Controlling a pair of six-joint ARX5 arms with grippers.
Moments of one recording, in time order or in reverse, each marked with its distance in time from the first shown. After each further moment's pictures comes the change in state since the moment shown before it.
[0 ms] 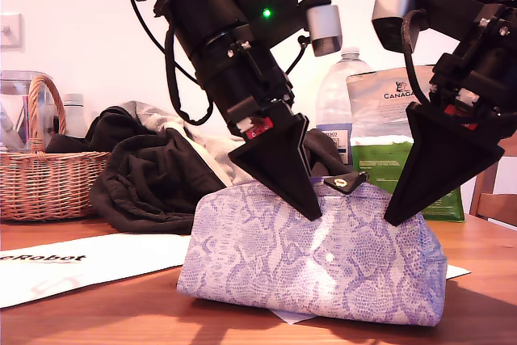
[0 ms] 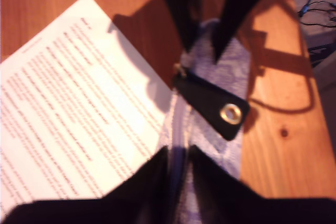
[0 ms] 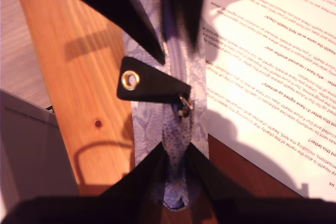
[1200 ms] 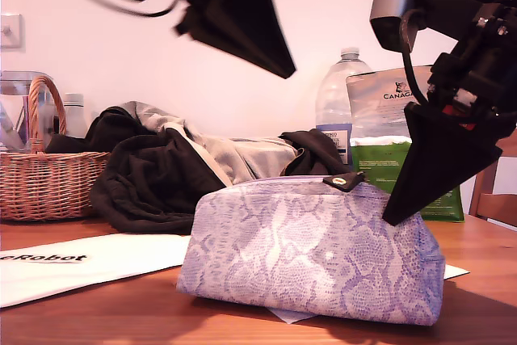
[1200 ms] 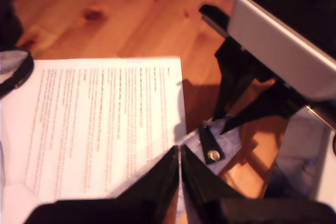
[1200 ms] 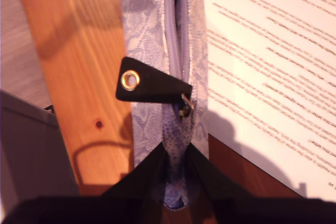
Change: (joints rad) left arm -0.002 -0.471 -0.307 0.267 -0.045 -0.819; right arm 0.006 0.000 0.000 0.005 0.014 0.002
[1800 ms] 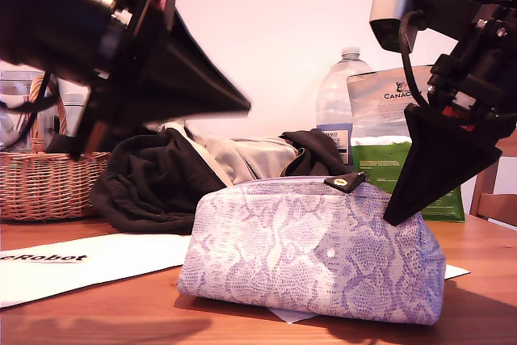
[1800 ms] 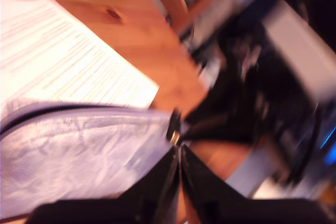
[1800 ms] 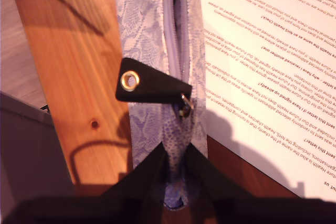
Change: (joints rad) left arm -0.011 -0.206 -0.652 0.941 -0.042 -0.900; right arm 0.000 0.000 0.000 0.003 0.007 0.000
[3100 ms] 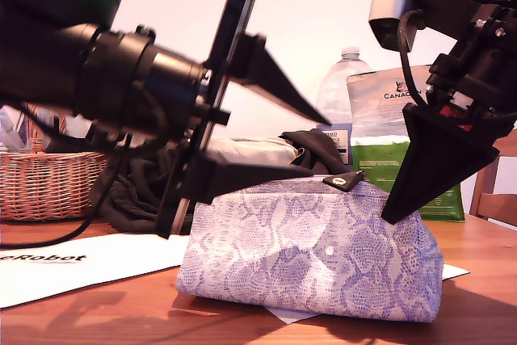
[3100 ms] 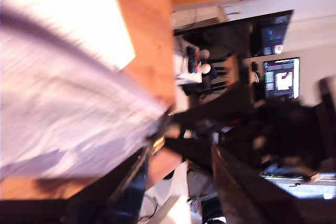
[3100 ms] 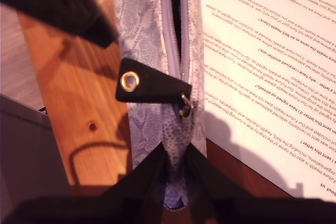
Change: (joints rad) left arm -0.018 0.351 0.089 0.211 0.134 -0.428; right arm 0.000 0.000 0.000 0.009 0.000 0.002
